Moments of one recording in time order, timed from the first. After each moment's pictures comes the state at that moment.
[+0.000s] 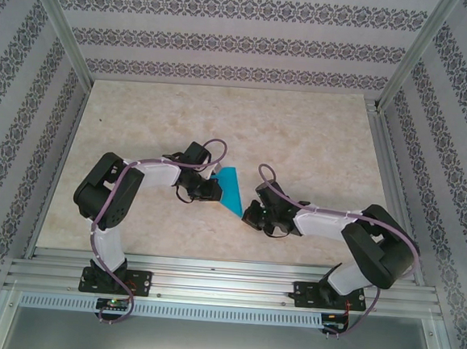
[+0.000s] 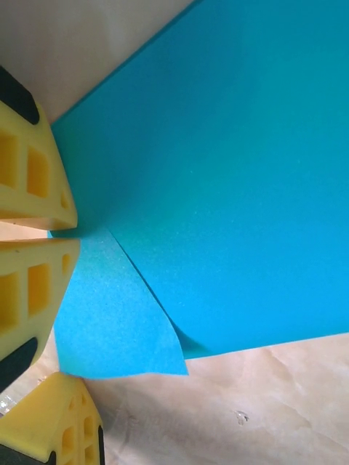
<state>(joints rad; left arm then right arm) -0.51 1.86 1.01 -0.32 0.54 -0.46 0.72 1.50 0.57 -0.07 -0.24 1.06</state>
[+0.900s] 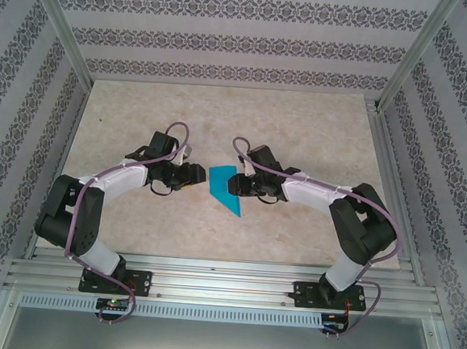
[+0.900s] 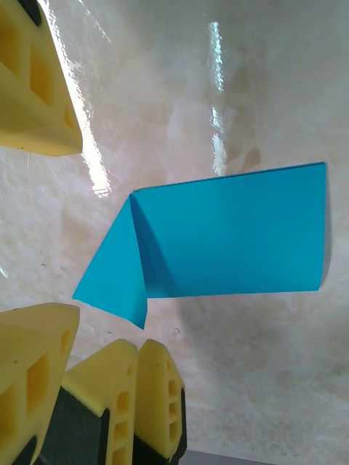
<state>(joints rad) -0.32 1.56 0.88 -0.32 0.58 -0.60 0.64 1.72 0.97 -0.20 -0.30 0.44</state>
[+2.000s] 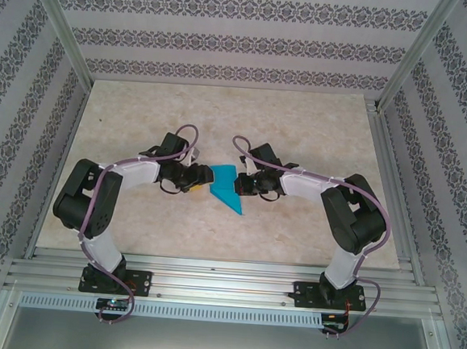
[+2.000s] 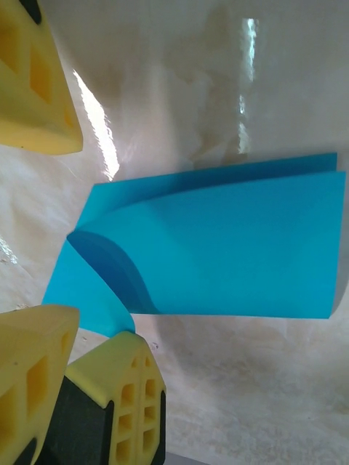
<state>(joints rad) -0.37 1.73 0.94 -0.24 0.60 -0.69 0.59 1.80 1.01 -0.23 -0.35 0.39</state>
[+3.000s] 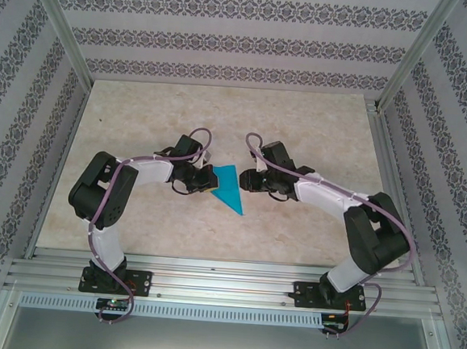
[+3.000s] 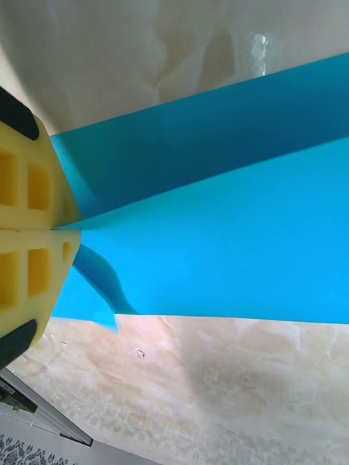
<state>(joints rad) -0.44 1.84 1.00 -0.20 0.58 -0.74 0.59 1.57 0.92 -0.23 -0.26 0.39</state>
